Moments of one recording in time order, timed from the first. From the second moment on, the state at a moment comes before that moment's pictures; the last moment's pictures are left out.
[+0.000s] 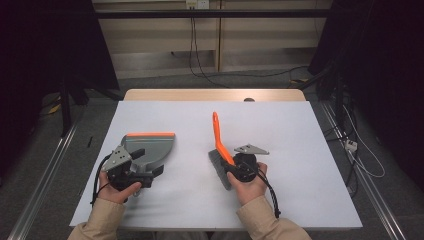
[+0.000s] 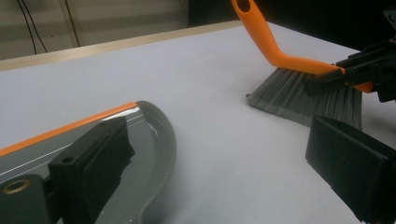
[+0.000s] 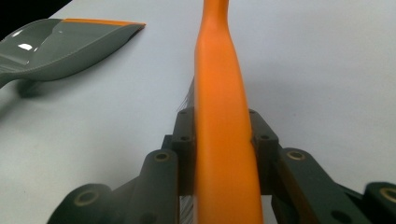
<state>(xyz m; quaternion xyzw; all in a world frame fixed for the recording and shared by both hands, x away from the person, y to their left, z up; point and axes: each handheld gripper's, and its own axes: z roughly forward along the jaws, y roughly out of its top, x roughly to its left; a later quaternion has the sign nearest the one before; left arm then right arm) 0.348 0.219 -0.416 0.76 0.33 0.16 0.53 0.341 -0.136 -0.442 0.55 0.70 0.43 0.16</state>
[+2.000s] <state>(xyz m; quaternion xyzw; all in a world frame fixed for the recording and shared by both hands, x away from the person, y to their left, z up) 0.350 0.218 -0.418 0.76 0.33 0.16 0.53 0.389 -0.202 -0.432 0.47 0.75 0.41 0.20</state>
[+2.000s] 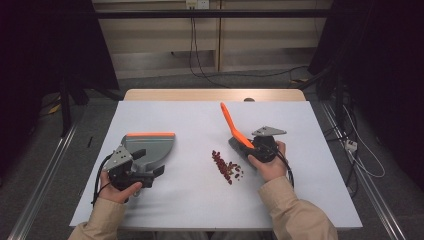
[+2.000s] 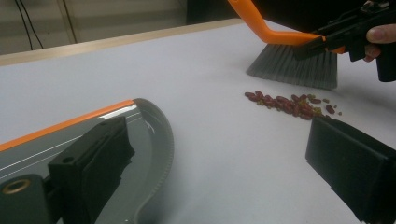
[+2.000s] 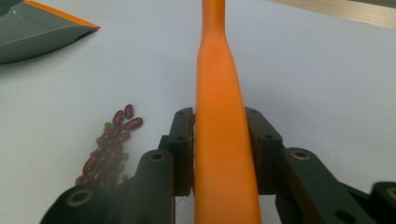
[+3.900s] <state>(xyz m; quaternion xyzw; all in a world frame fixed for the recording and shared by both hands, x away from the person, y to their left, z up) 0.353 0.216 -0.418 0.75 0.34 0.15 0.54 0.467 -0.167 -0.433 0.15 0.88 0.43 0.16</state>
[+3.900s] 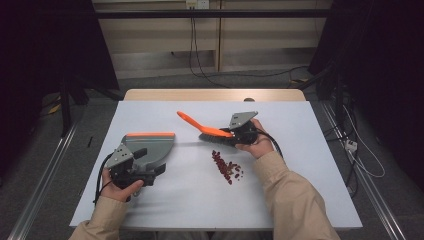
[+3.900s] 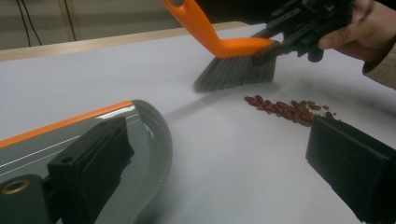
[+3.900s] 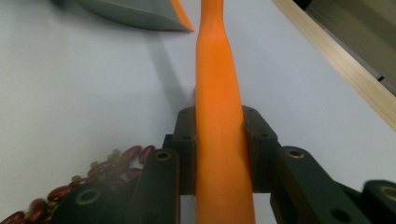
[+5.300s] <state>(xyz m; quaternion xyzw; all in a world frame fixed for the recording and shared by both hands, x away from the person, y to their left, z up) 0.351 0.217 -0.417 0.75 0.35 0.16 0.54 0.401 -0.171 -0.426 0.07 0.89 0.43 0.13</state>
